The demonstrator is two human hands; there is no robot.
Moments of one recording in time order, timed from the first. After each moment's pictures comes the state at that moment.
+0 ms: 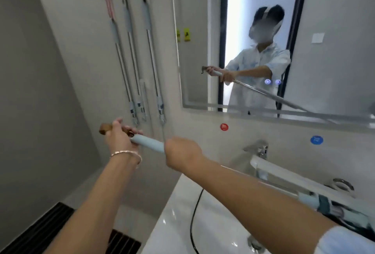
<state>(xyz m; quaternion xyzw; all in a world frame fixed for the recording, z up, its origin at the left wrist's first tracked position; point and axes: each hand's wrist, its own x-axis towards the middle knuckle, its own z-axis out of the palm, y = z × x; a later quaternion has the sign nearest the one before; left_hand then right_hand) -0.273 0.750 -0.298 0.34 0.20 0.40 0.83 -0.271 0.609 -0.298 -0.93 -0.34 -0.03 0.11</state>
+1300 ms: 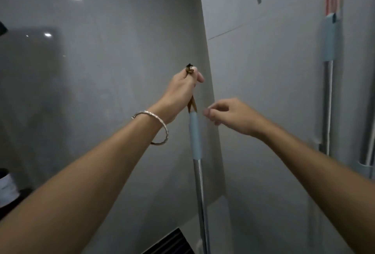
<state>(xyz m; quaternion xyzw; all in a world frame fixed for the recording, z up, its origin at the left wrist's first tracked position) -0.182 1.258 -0.104 0.82 0.14 0.43 0.36 -0.076 1.150 -0.160 -0.68 -0.58 0.04 0.44</state>
